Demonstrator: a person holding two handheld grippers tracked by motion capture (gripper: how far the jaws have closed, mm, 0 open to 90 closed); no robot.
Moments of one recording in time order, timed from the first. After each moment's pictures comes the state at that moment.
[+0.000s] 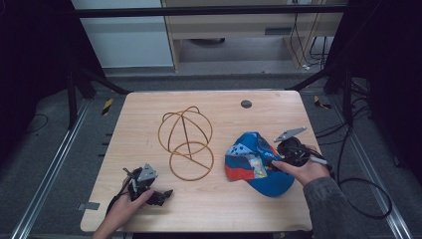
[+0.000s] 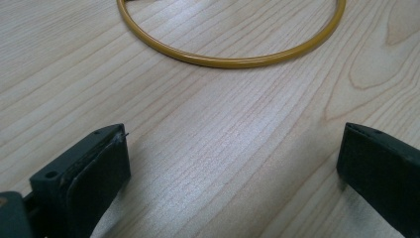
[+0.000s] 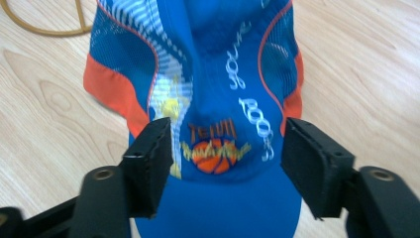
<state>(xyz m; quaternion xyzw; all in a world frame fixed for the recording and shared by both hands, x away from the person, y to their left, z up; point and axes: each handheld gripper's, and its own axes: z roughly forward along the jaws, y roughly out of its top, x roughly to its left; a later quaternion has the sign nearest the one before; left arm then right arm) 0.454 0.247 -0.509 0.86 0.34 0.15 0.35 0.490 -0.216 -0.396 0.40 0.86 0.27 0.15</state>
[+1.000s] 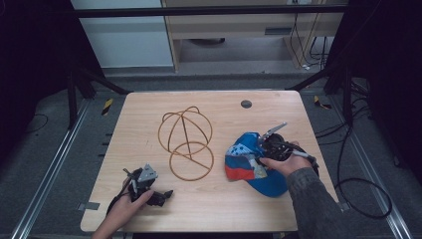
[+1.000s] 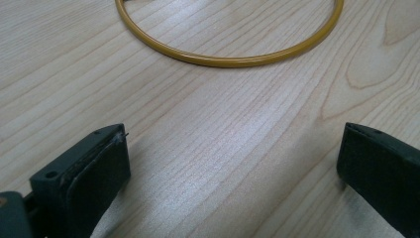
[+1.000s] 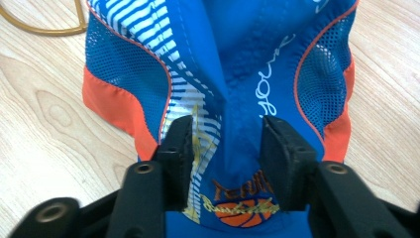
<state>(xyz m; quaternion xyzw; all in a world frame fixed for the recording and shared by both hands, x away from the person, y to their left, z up) 0.452 0.245 -0.510 0.86 0.34 0.15 0.35 0.516 -0.188 -0.418 0.41 0.87 0.24 0.10</state>
